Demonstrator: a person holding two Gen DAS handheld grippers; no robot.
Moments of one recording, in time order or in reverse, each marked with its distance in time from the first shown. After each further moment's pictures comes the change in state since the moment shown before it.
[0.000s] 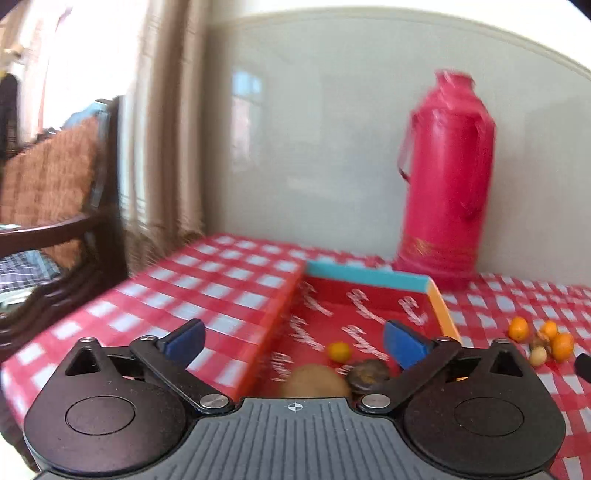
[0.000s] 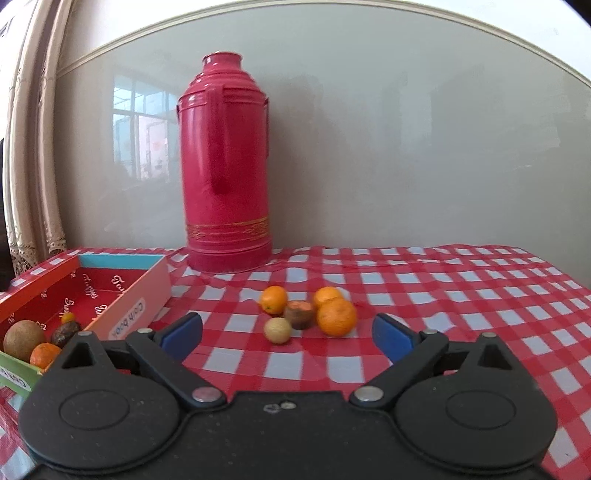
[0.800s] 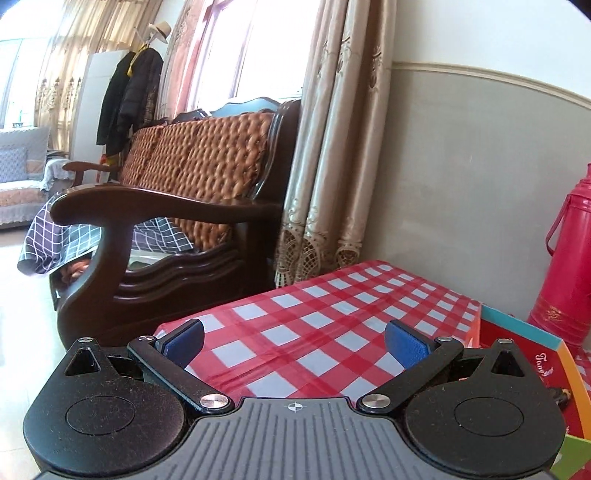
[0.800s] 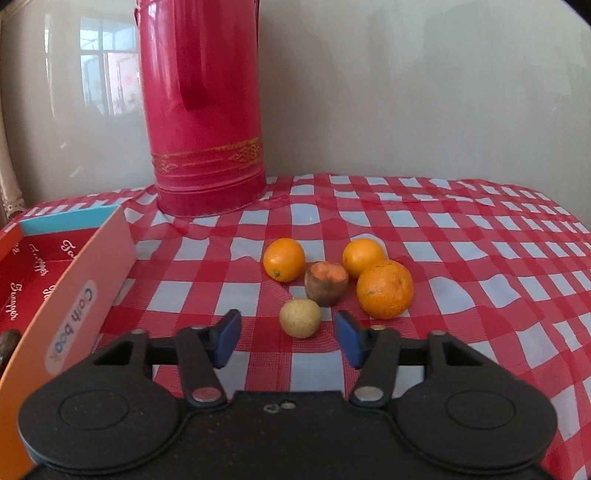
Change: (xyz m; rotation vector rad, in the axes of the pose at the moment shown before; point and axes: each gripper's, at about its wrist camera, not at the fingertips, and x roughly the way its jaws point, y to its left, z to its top) left arm -0.034 0.134 -0.031 -0.249 -0.068 0.327; right arm 0.104 0.023 0.006 0.043 0.282 -0.071
